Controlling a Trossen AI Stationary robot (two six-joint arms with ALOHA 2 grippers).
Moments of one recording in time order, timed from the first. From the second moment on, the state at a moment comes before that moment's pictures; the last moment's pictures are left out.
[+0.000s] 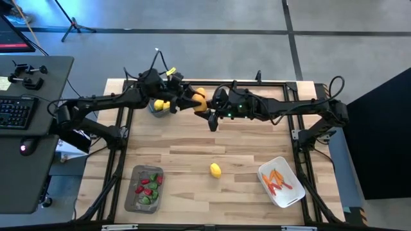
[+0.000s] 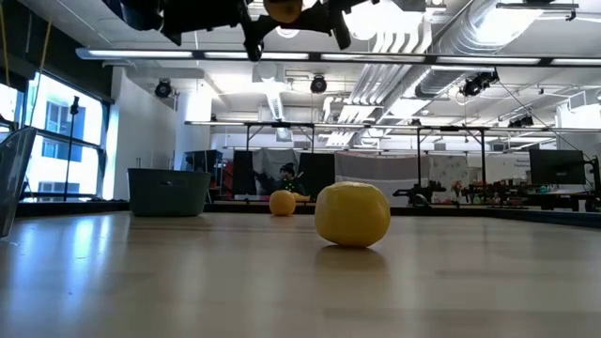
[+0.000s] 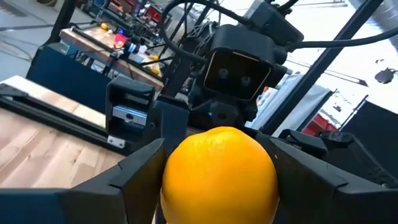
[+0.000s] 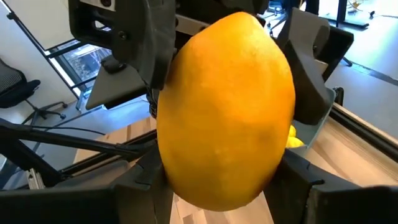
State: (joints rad) left arm 0.42 1.33 0.92 0.49 0.64 -0.61; right arm -0.08 1.57 1.32 -0.01 0.09 0.33
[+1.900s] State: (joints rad) left arm 1.06 1.45 0.92 -0.61 0.04 -0.10; right arm -0.13 1.57 1.31 -0.16 0.14 0.31
